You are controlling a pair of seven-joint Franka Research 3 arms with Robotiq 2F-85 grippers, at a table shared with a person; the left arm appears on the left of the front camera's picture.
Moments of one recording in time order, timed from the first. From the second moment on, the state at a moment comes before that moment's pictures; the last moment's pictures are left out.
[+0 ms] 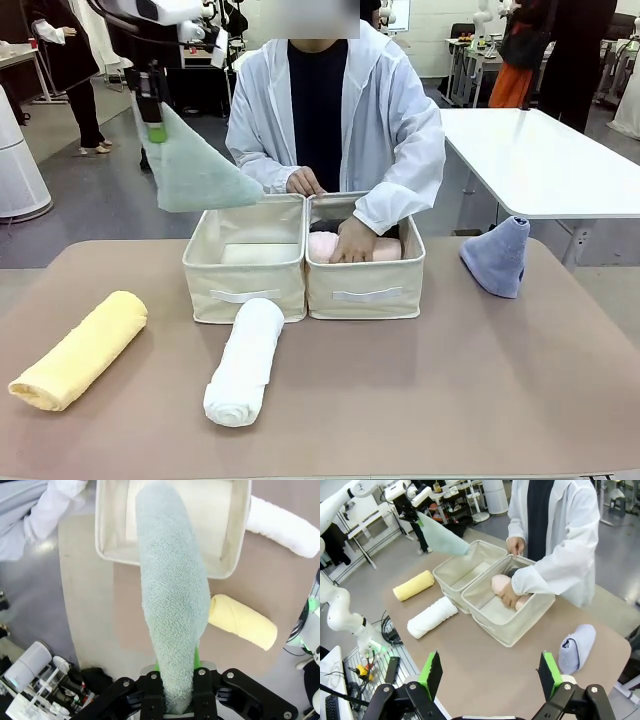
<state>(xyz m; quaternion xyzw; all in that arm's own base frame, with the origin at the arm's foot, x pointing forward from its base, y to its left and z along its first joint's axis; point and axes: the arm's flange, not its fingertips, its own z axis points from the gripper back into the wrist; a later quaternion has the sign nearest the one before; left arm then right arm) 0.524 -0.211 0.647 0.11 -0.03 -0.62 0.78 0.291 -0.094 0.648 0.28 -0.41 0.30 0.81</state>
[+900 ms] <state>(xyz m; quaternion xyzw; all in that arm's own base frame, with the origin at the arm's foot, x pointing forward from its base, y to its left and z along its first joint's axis) 0.558 -0.244 0.562 0.02 0.03 -0.70 0.71 0.291 -0.094 0.648 0.28 -0.41 0.30 0.81</state>
